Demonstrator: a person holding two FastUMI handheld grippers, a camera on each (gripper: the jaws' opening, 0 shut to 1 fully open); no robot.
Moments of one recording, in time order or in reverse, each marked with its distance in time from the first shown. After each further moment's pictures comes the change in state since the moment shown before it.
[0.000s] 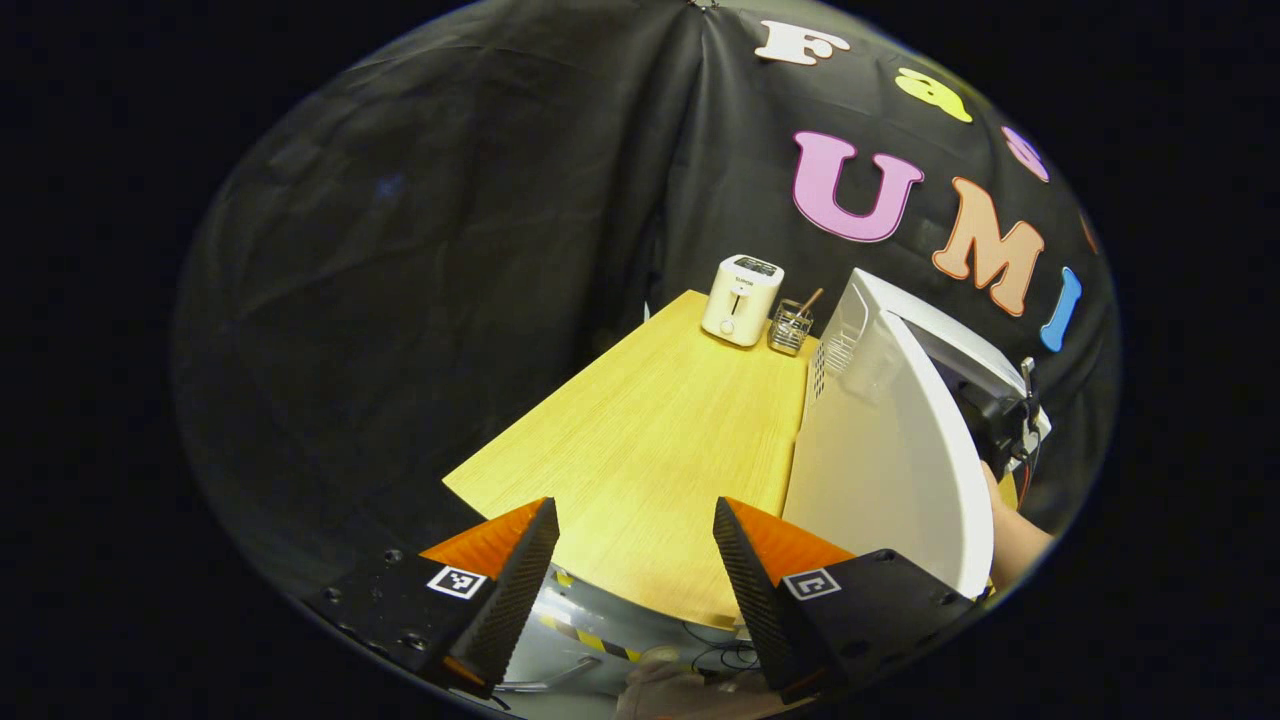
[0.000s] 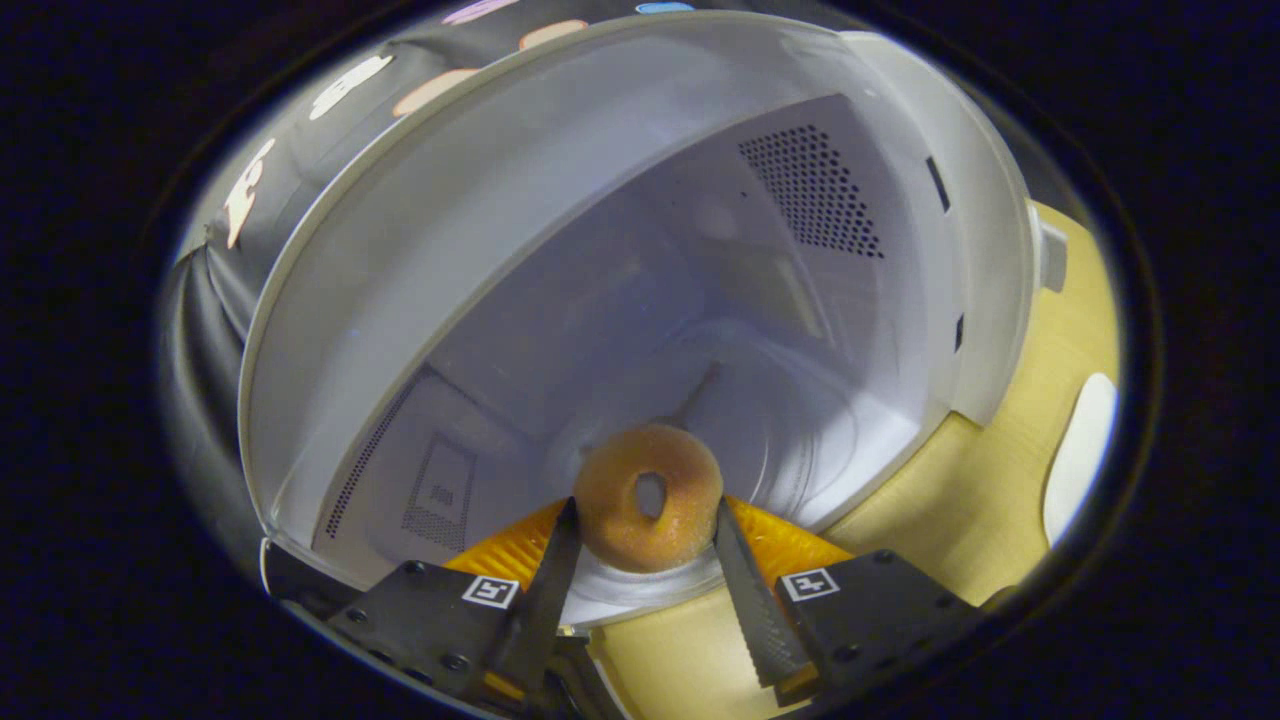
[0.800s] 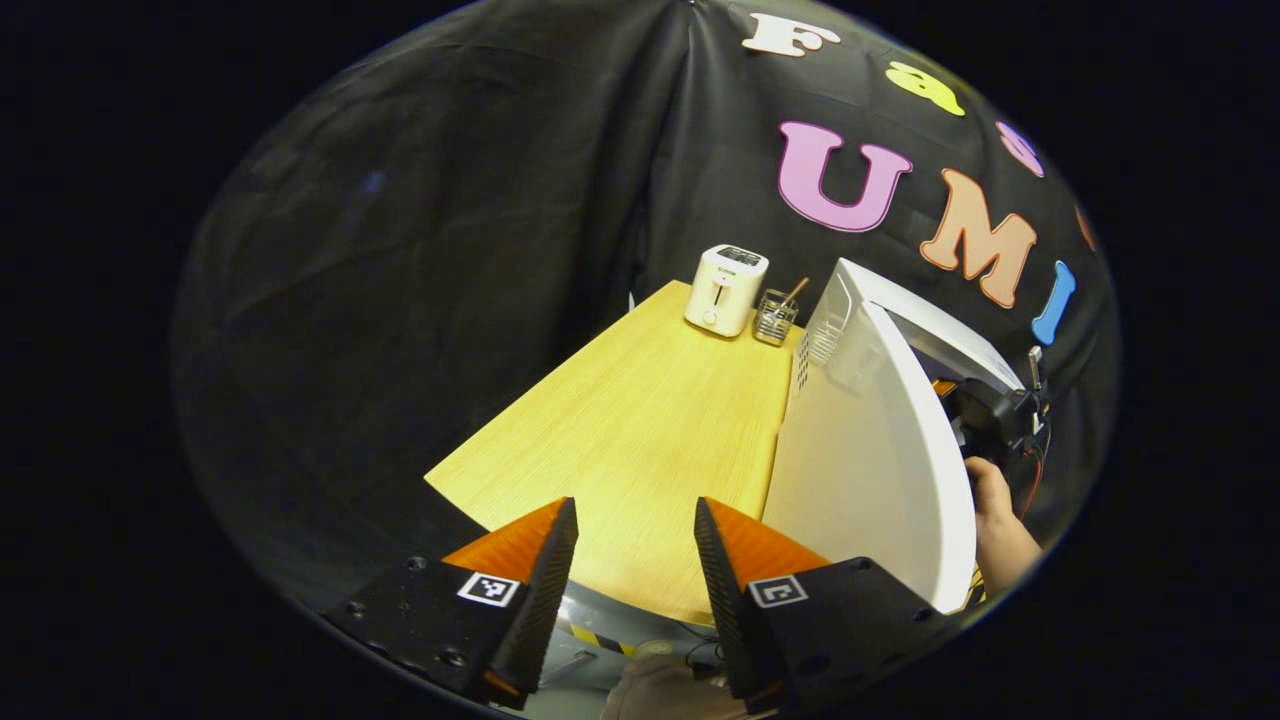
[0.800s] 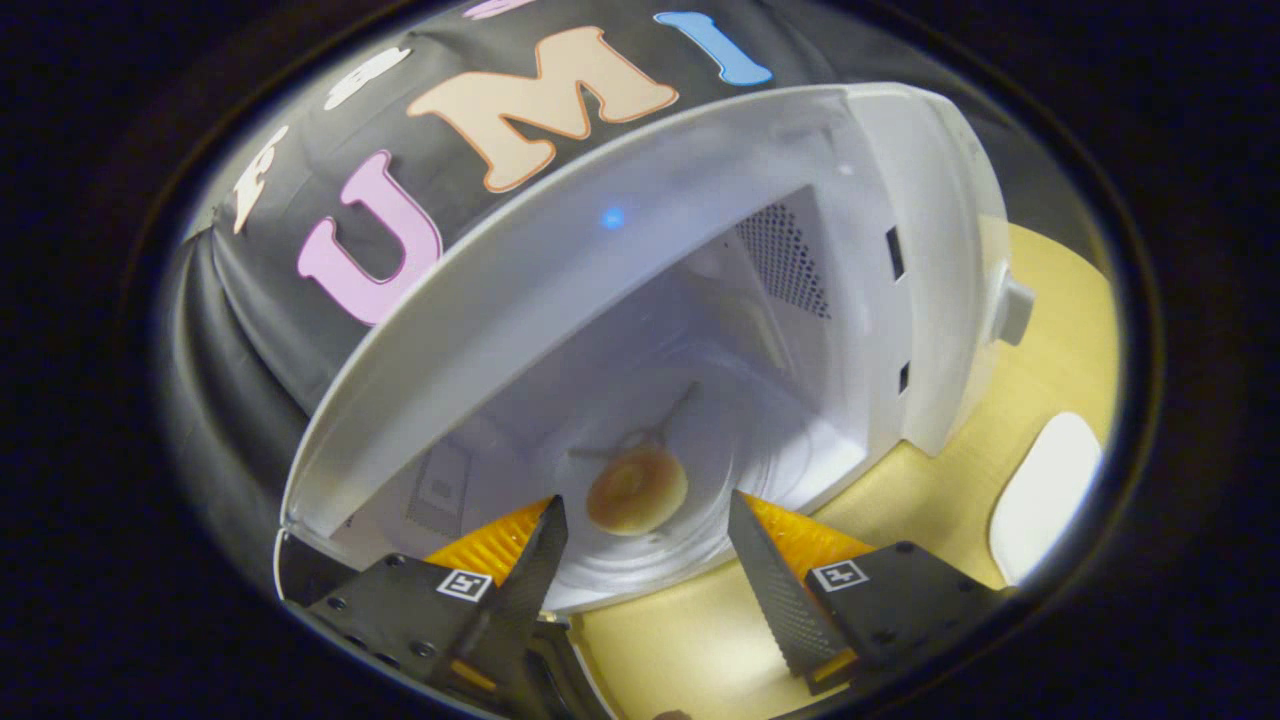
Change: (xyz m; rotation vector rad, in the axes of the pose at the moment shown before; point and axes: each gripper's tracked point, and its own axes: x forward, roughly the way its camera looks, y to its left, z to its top) left arm 0.004 -0.022 -0.001 0.021 0.027 -0.043; right arm -0.044 -0.011 0.017 -0.059 0.006 -0.015
